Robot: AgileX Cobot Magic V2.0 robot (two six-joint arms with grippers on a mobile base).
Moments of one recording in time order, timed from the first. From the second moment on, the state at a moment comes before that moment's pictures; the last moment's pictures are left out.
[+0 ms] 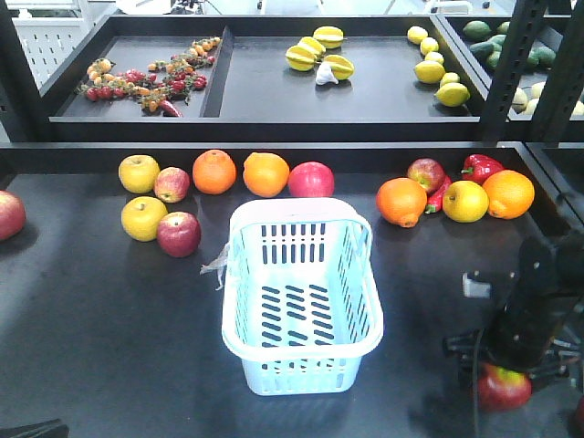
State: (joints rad) left arm -0.65 0.39 -0.29 -0.07 0.52 0.00; right arm 0.02 1.89 -0.94 0.01 0.73 0.08
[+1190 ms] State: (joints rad) left arm -0.65 0.39 -0.29 -0.08 0.52 0.00; right arm 0.41 1.73 -1.13 0.66 0.64 -0.44
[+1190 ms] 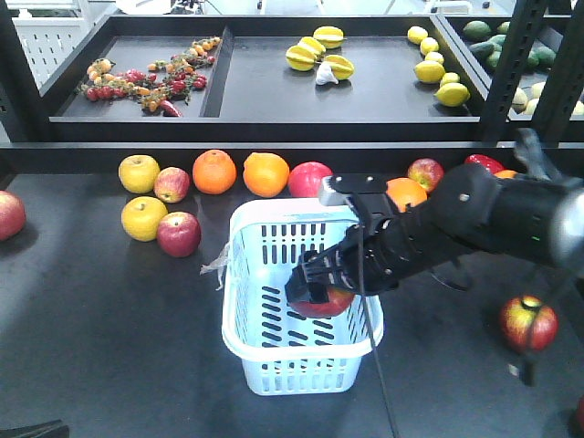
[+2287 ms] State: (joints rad) left arm -0.65 0.39 -0.29 -0.08 0.52 0.00; right arm 0.41 1.76 -1.21 0.65 0.74 -0.46
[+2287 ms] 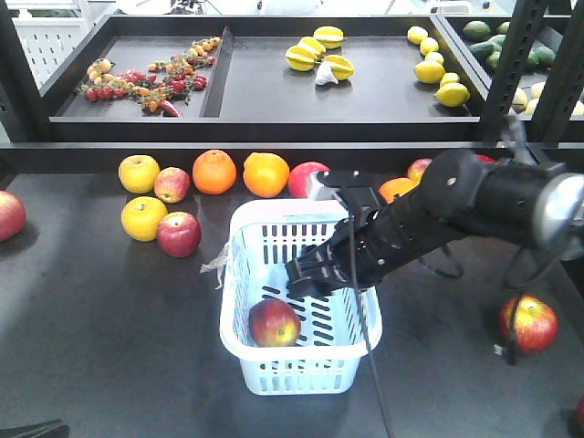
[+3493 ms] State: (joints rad) left arm -0.65 0.39 -0.29 -0.09 0.51 0.00; right arm -0.47 1.30 -0.87 0.12 0.96 -0.17
